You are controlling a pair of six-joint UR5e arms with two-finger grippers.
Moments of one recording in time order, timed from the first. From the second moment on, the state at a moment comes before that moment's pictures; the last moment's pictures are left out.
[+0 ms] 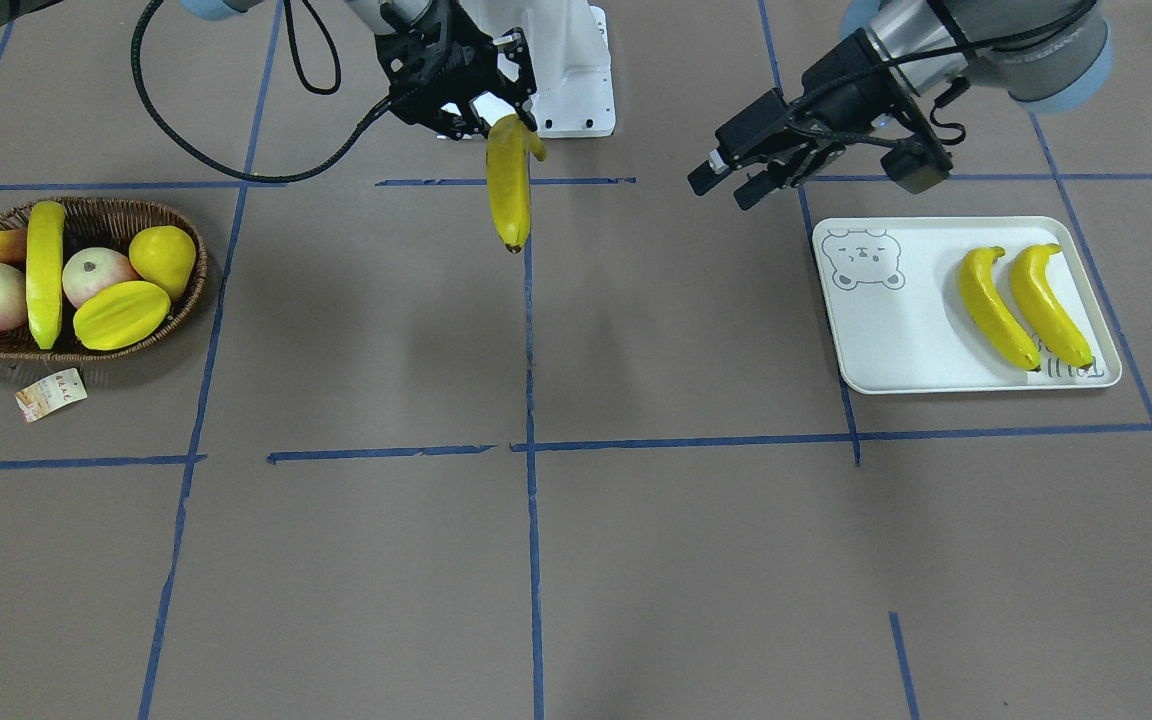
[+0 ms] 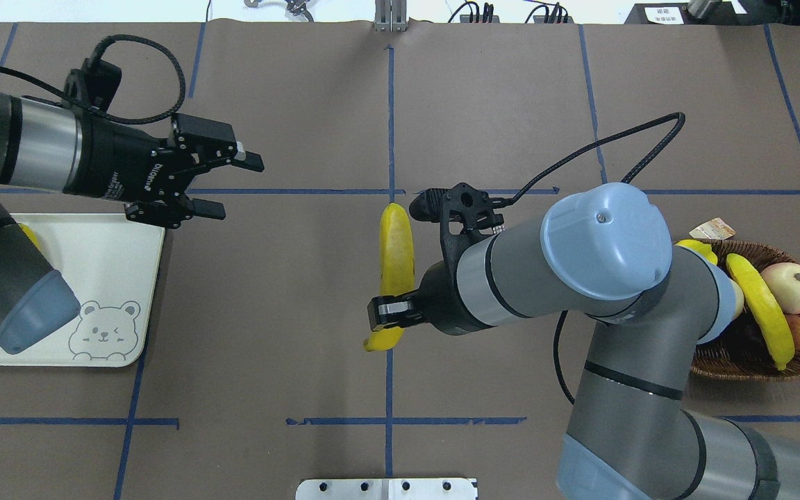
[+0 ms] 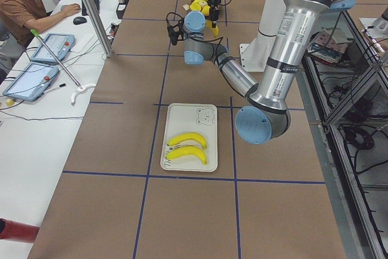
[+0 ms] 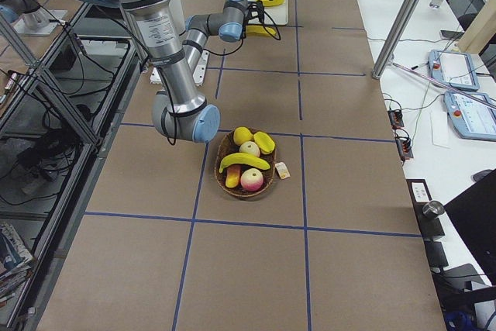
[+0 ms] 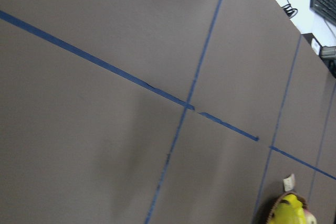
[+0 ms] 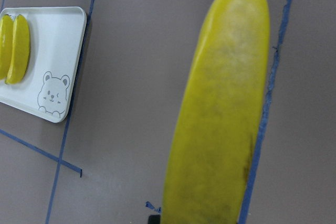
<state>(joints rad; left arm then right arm) -0.81 -1.91 -1.92 -2.46 -2.20 -1.89 0.42 -1.04 2.04 -1.29 1.95 1.24</state>
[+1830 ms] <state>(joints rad) -0.53 -2.02 -1.89 -2.46 -1.99 -1.91 0.37 -0.98 2.03 -1.27 1.92 1.24</state>
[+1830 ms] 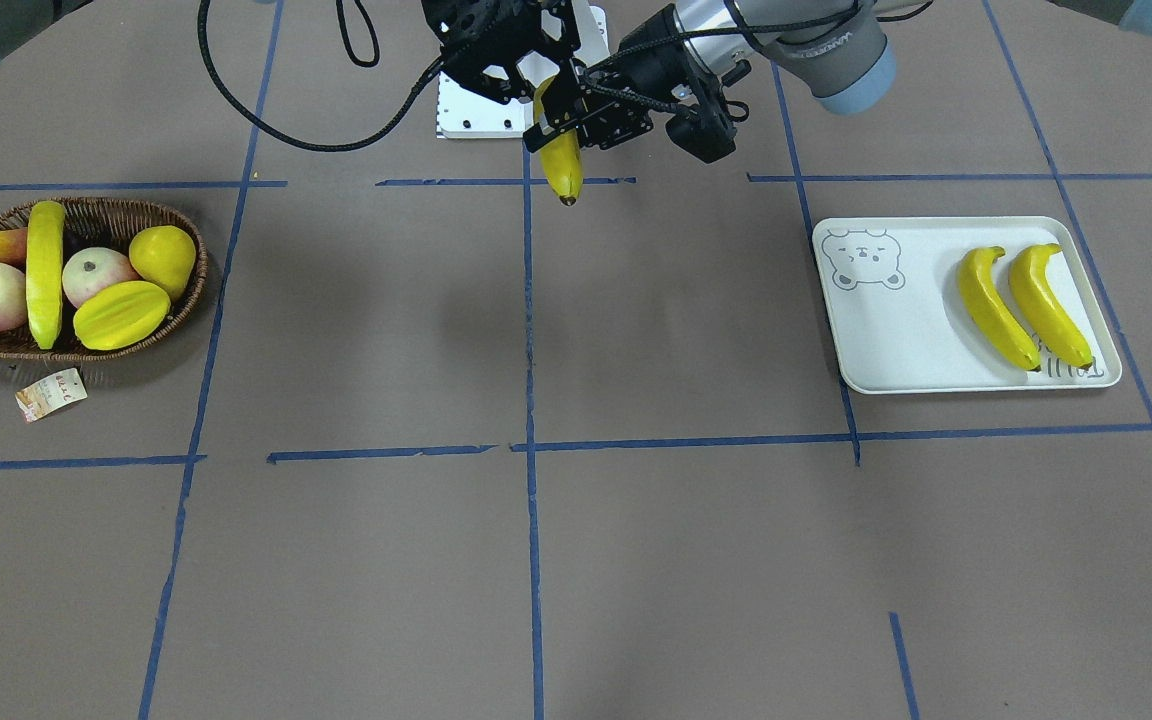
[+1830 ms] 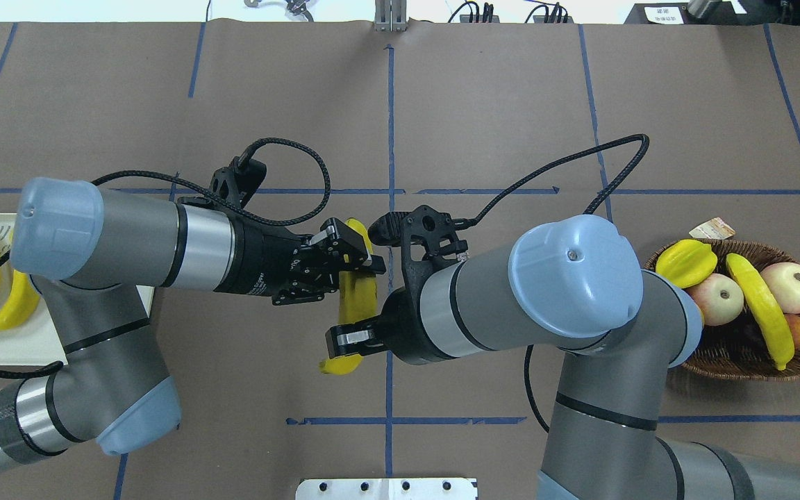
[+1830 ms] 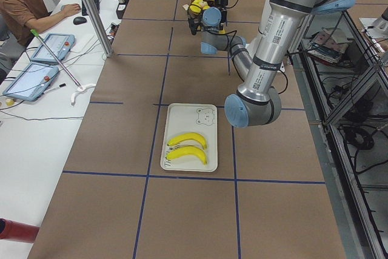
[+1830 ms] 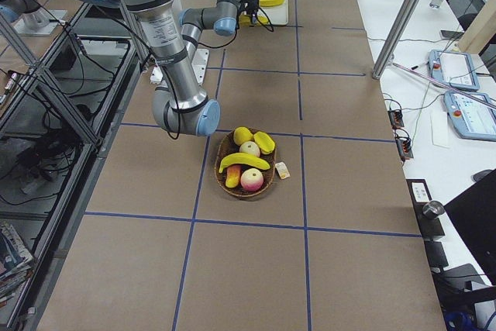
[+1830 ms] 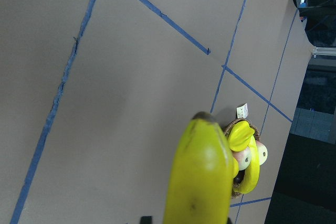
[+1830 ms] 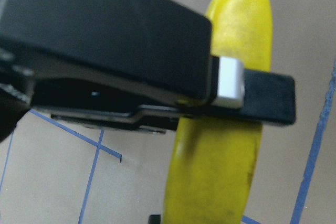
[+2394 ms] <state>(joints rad) -0.55 -2.01 -1.89 -2.44 -2.00 -1.91 0.37 -0.99 2.07 -1.27 1.92 1.26</state>
